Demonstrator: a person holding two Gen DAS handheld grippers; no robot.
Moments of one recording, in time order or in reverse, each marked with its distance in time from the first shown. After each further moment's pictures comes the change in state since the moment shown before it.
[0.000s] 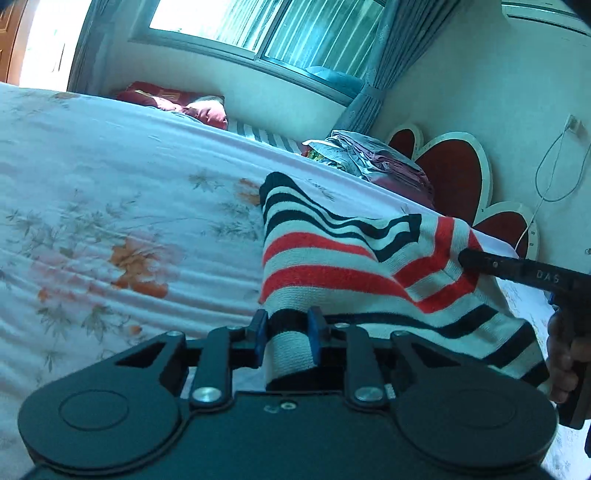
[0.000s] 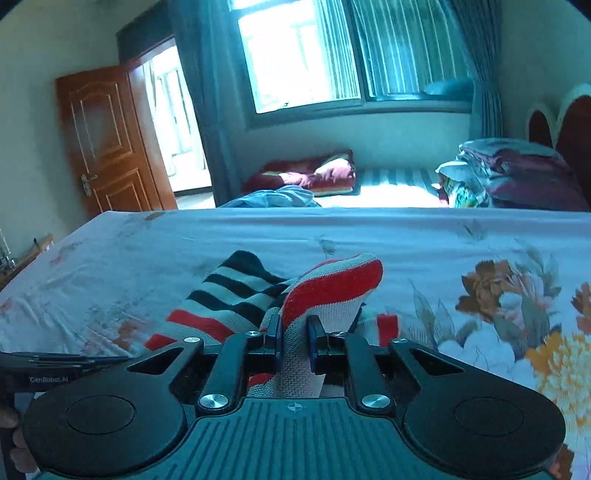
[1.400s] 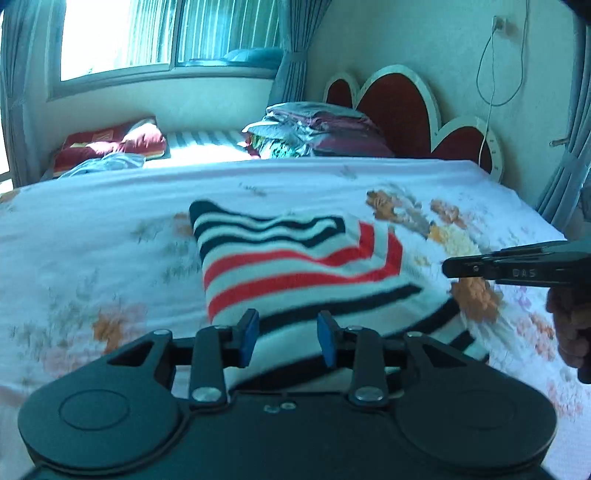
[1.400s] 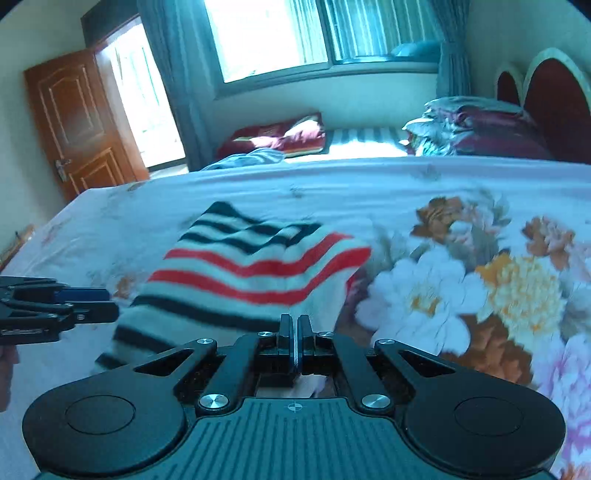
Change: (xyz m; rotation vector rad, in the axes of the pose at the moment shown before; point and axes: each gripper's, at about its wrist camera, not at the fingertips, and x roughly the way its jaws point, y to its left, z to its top) left arm -0.020 -0.074 0.038 0.375 0.084 -0.022; right arm -0.044 -0.006 -0.017 0.089 0.132 -0.117
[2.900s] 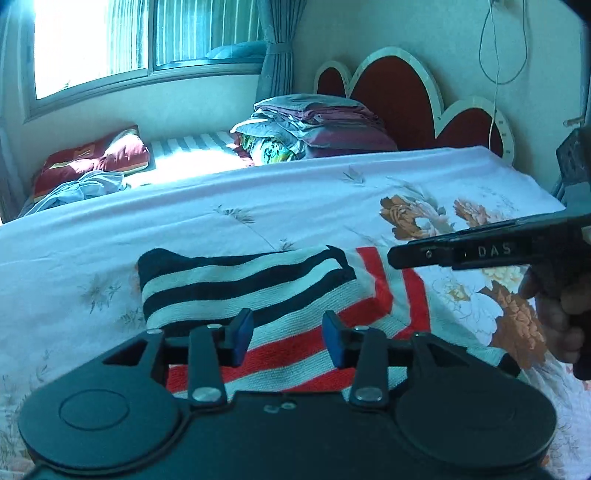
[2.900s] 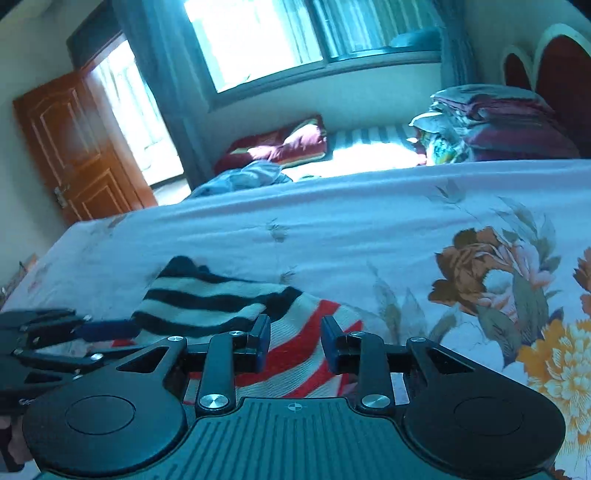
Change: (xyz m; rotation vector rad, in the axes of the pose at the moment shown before) left arm 0.101 -0.015 0.043 0.087 0.044 0.021; right arm 0.080 -0.035 0.061 0.039 0.015 0.090
